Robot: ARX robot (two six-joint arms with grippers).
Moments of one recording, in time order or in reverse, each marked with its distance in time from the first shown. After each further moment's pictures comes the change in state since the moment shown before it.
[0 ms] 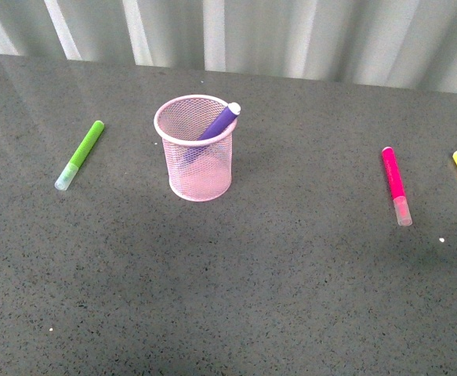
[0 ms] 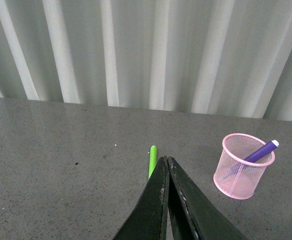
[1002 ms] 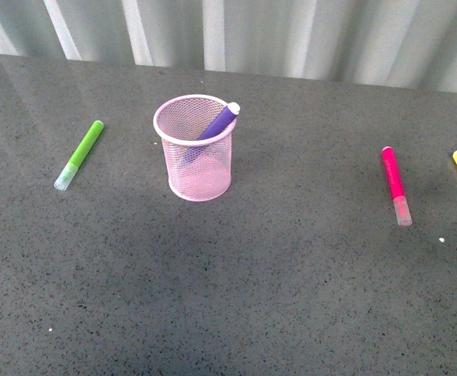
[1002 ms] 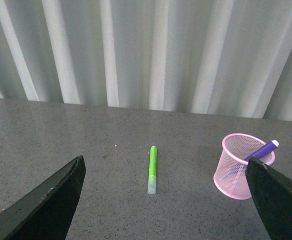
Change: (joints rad) left arm 0.000 -0.002 0.000 -0.001 0.000 0.002; right arm -0.056 1.357 0.469 0.248 -0.086 -0.010
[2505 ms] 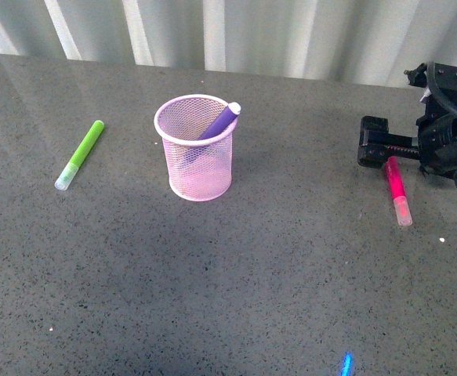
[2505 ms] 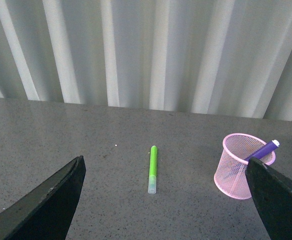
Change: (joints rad) left arm 0.000 0.000 0.000 0.000 0.000 0.000; right arm 0.139 0.831 0.608 -0.047 0.060 0.203
